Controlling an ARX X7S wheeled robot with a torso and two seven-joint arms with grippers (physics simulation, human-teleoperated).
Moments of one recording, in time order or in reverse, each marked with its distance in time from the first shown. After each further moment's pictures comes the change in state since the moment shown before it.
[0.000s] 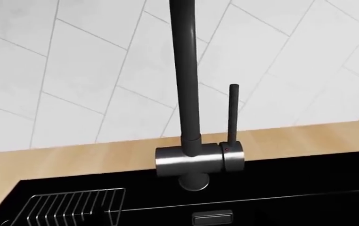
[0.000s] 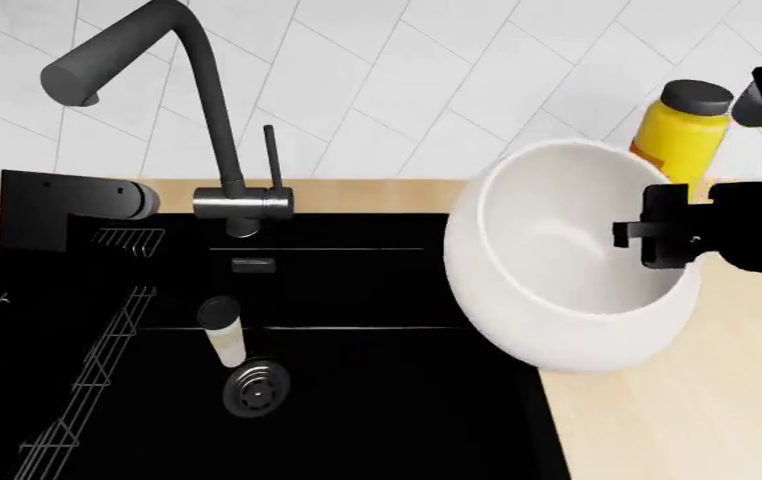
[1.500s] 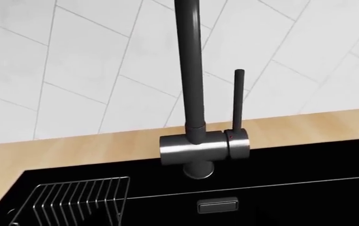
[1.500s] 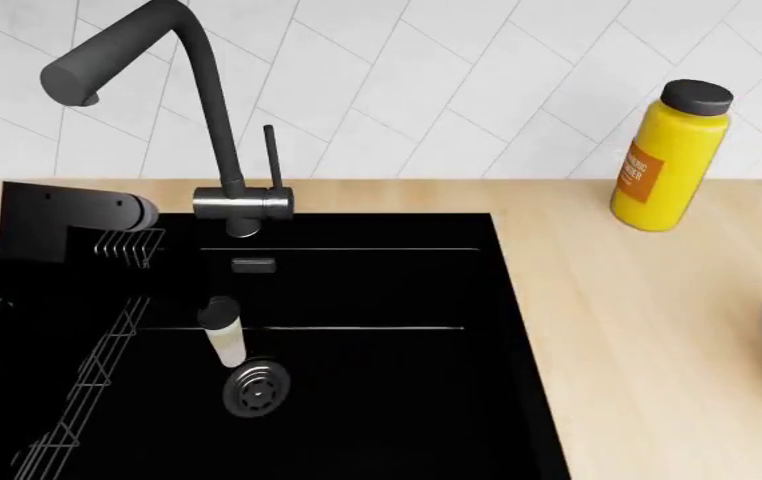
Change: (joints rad) left arm 0.032 -0.034 0.004 -0.006 -0.028 0.013 -0.014; right arm -0.199 0.439 -0.066 0.191 -0.267 -0.281 0.076
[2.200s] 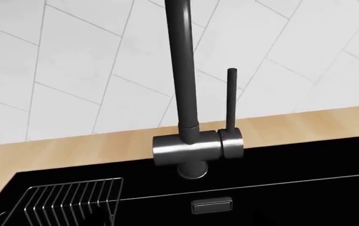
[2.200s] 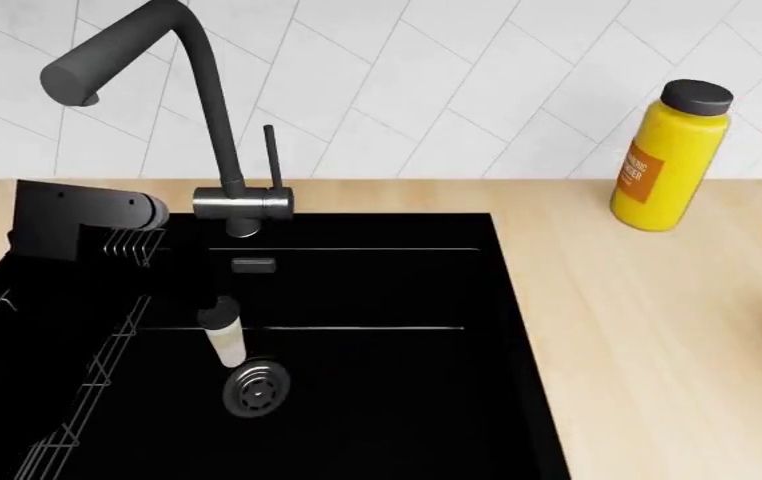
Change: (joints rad) left arm -0.013 0.005 0.029 -0.014 -0.009 0.008 -0.013; right arm 0.144 -0.079 0.099 -0.012 -0.225 0.041 -0.010
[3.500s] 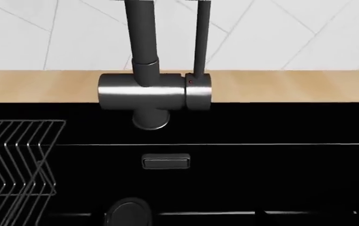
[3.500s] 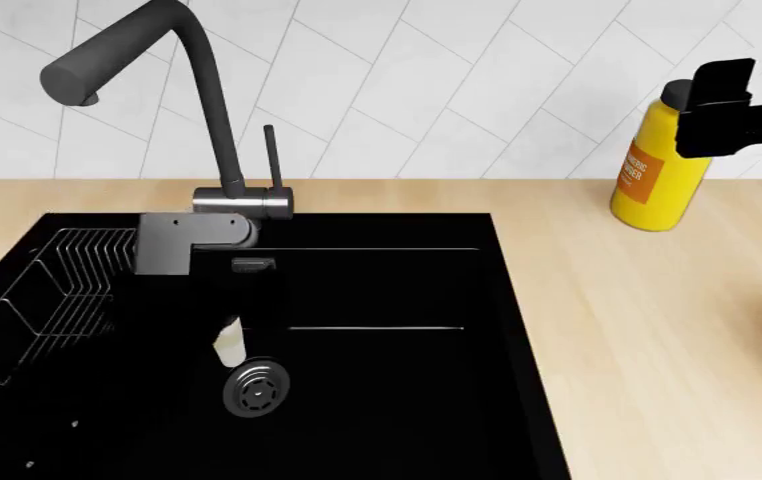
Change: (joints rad) left arm -0.011 0.236 0.111 -0.166 0.040 -0.014 -0.189; right arm 0.067 -0.276 0.065 -0.367 0.035 0.001 -0.254
